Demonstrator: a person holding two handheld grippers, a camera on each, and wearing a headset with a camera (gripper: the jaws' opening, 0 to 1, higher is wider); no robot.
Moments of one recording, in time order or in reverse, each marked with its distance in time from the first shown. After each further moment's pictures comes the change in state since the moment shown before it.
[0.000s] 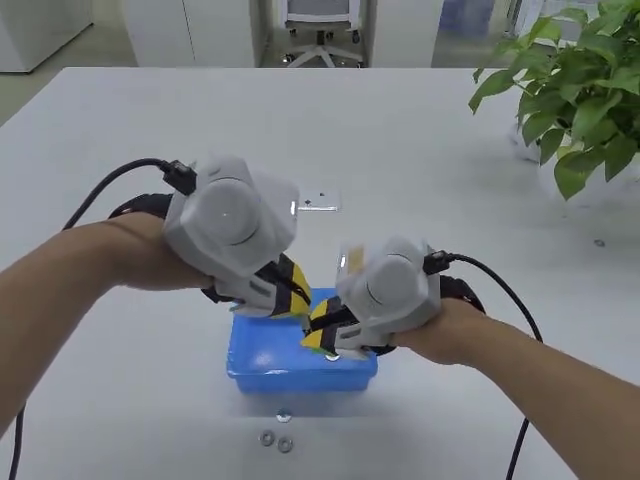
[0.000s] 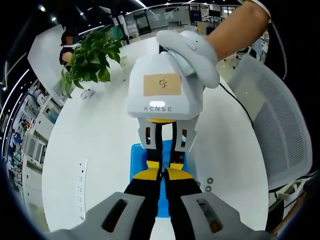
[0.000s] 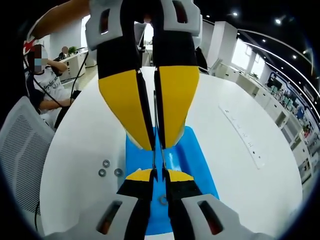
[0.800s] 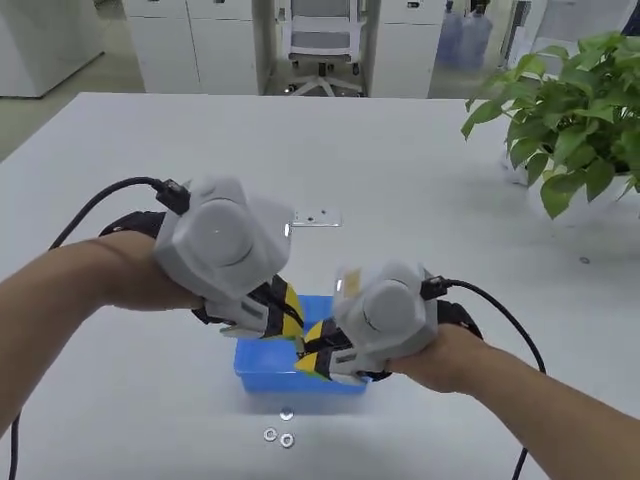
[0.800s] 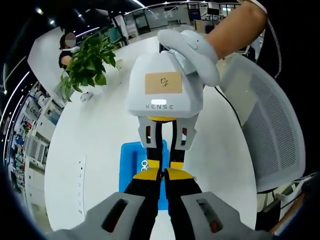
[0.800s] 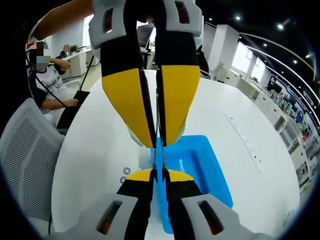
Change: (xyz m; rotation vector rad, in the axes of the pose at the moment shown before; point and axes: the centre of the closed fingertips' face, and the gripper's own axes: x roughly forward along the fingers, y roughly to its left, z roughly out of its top) left arm -0.022 -0.041 0.005 0.014 0.014 0.011; right arm -0.010 0.042 0.017 -0.024 -0.008 -0.009
